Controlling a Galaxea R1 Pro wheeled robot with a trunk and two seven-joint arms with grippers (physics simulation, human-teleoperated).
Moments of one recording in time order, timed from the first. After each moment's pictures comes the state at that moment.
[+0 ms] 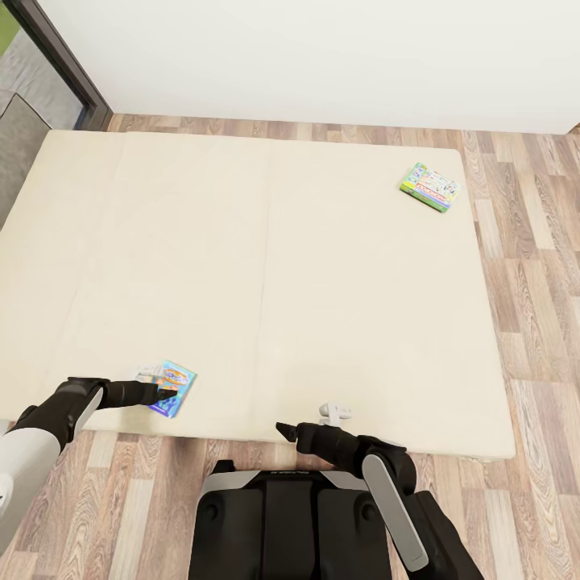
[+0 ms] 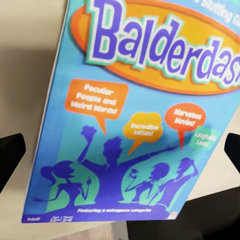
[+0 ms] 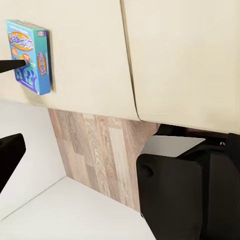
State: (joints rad) left arm -0.94 0.37 -0.05 -0.44 -0.03 0.44 -0.68; right arm -0.33 0.09 0.27 -1.48 -0.58 0.79 0.02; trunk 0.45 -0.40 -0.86
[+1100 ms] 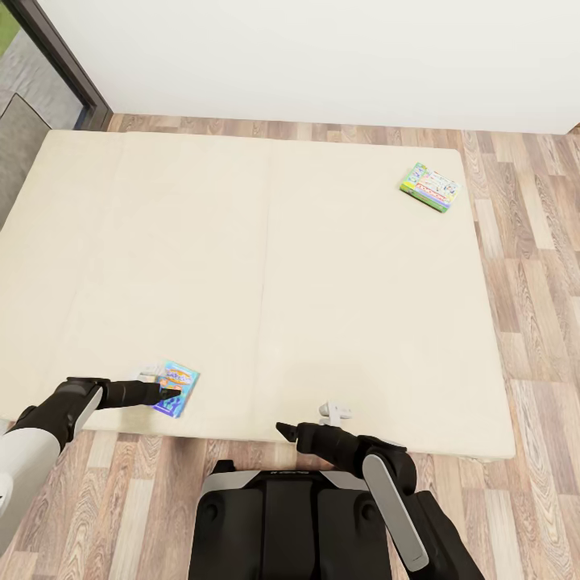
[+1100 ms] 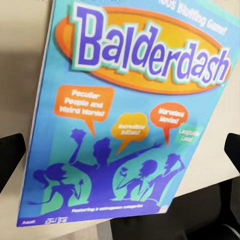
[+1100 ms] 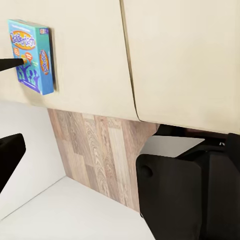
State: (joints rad) left arm -0.94 0.37 -0.04 -0.44 -0.03 0.44 -0.74; right arm -0.33 0.09 0.27 -1.48 -0.58 0.79 0.02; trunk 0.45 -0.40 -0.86
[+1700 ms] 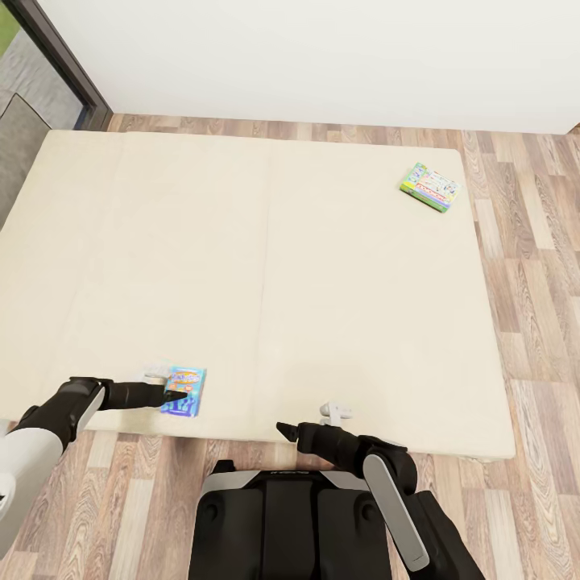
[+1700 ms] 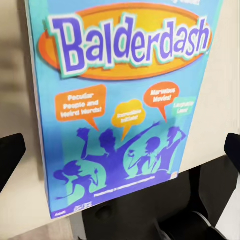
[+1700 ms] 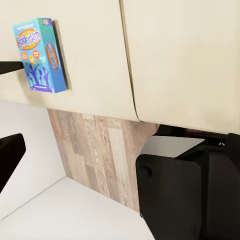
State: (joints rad) left arm -0.94 0.36 -0.04 -0.44 -0.02 0.49 -0.84; right arm -0.33 0.09 0.26 -1.48 -0.58 0.79 0.02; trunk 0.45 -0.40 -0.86
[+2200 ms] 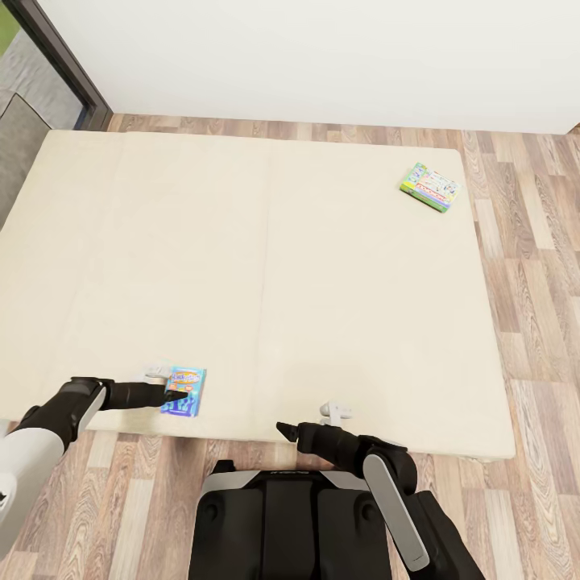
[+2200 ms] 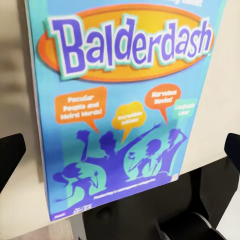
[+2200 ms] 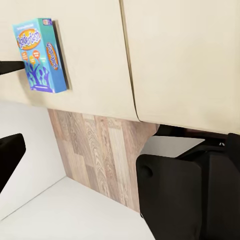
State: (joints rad) left arm -0.94 0.35 -0.04 -0.44 -0.02 0.49 -0.83; right arm -0.33 0.09 0.26 -1.48 -0.58 0.79 0.02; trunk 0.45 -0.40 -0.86
